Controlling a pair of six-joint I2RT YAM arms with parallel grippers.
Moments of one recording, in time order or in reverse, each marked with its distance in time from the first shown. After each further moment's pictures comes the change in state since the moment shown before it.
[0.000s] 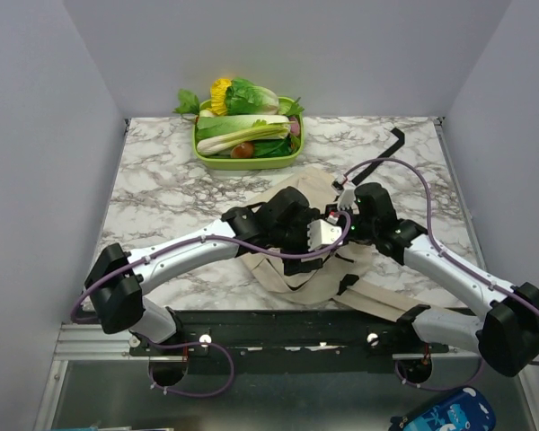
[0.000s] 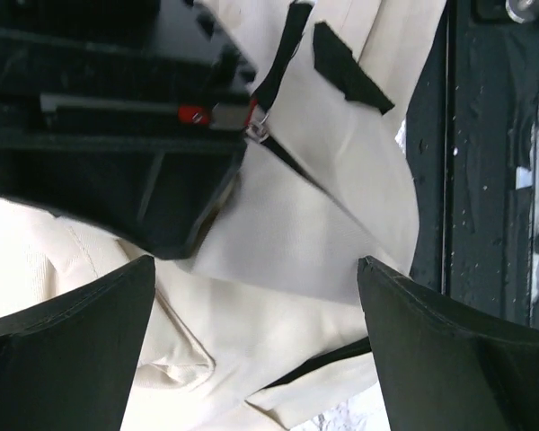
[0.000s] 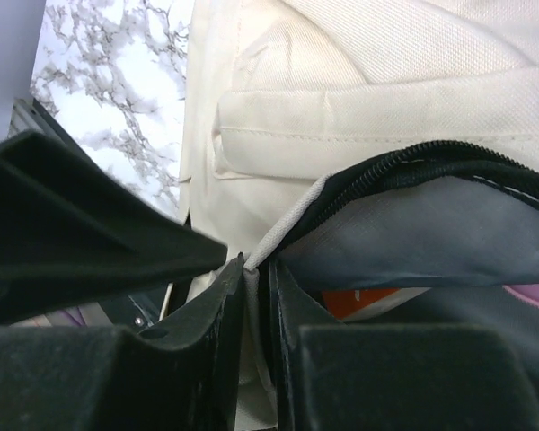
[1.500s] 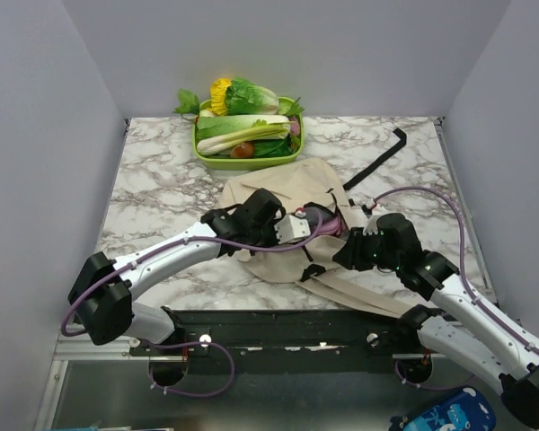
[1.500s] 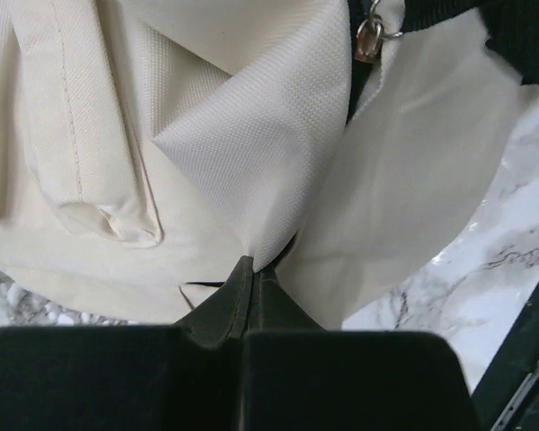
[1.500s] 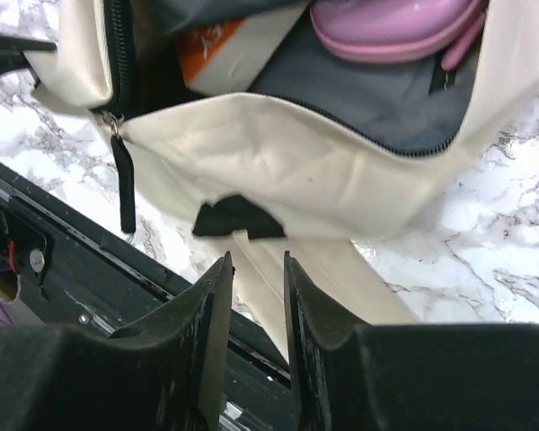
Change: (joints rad) left arm 0.093 -0.113 -0.184 -0.033 -0.336 0.034; right arm 0.018 -0.373 -0.167 -0.238 0.249 0.053
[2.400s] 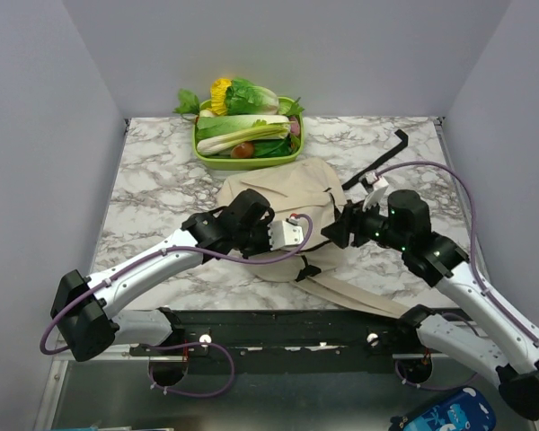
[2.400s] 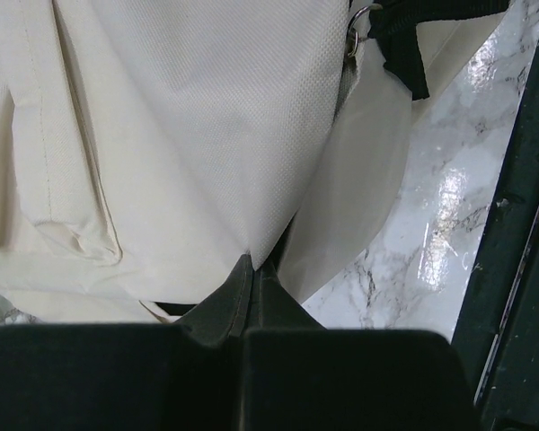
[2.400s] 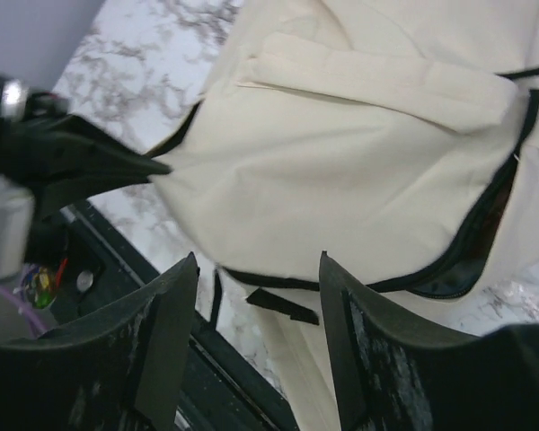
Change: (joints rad) left arm 0.035 -0.135 0.002 -0.089 0.138 0.079; right arm 0.000 0.116 0.226 0.095 -0.045 -0.146
